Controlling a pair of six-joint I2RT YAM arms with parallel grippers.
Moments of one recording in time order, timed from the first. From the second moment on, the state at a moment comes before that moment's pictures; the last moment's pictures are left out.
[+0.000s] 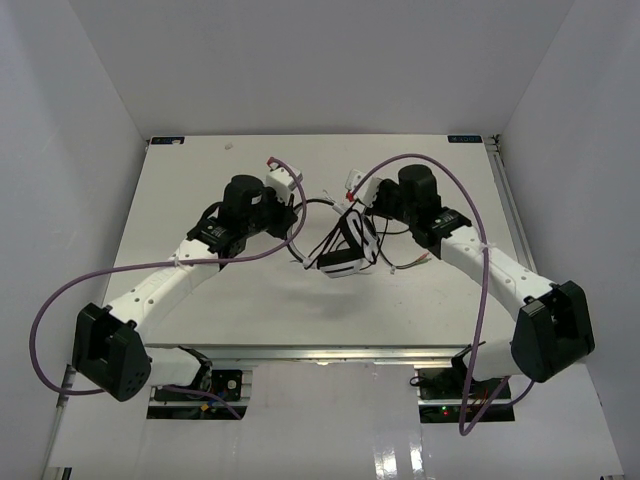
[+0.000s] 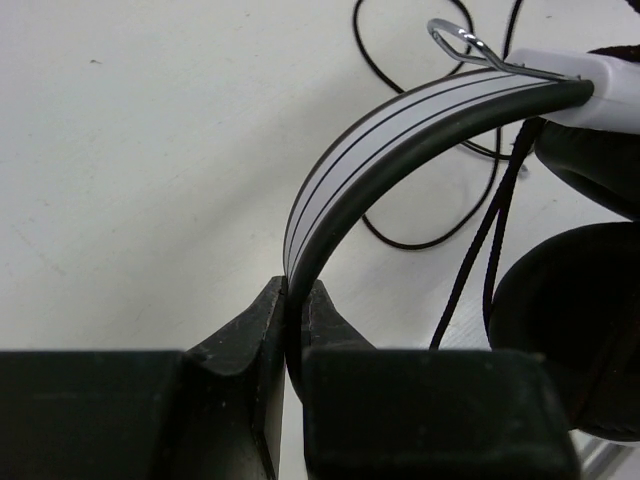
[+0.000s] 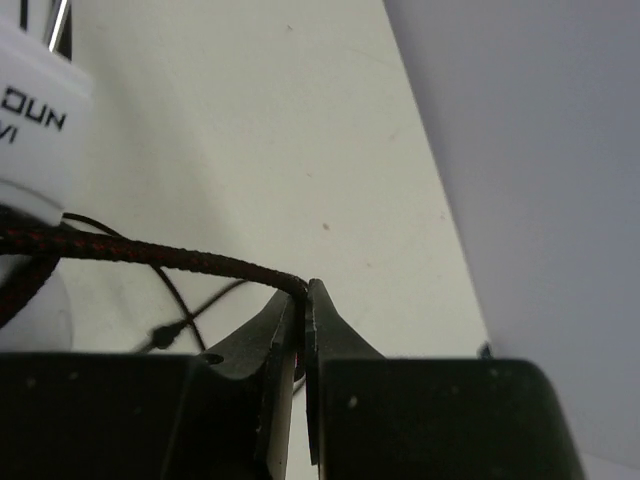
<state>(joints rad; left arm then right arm) -0.53 1.29 1.04 -0.21 0.18 0.04 0.53 1.38 1.05 -0.08 -0.19 -0.85</state>
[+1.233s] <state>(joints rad) -0.58 1.19 1.33 -0.06 -0.16 -0.56 0.51 1.59 0.64 1.17 -1.16 0.57</state>
